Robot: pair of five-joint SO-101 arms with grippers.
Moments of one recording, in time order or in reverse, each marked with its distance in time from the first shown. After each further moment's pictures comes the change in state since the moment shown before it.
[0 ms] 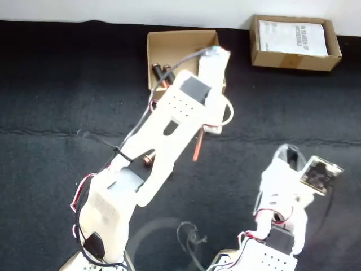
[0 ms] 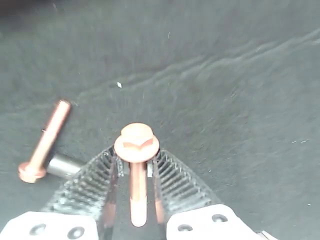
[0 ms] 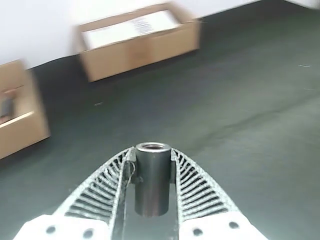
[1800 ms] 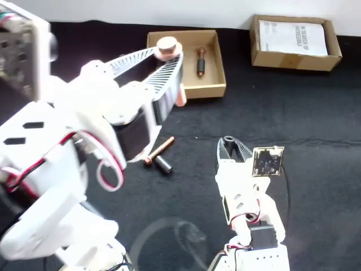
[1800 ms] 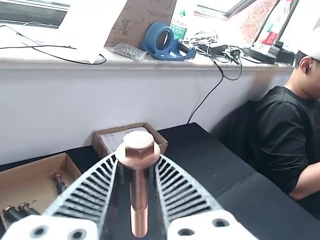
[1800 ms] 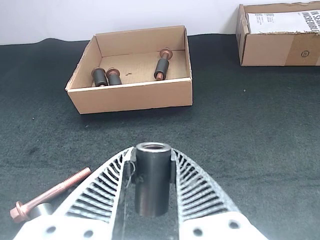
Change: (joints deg) left arm 0.7 -32.1 -46.9 10.5 -10.0; right arm -27.9 0.0 0.0 -0.3 0.0
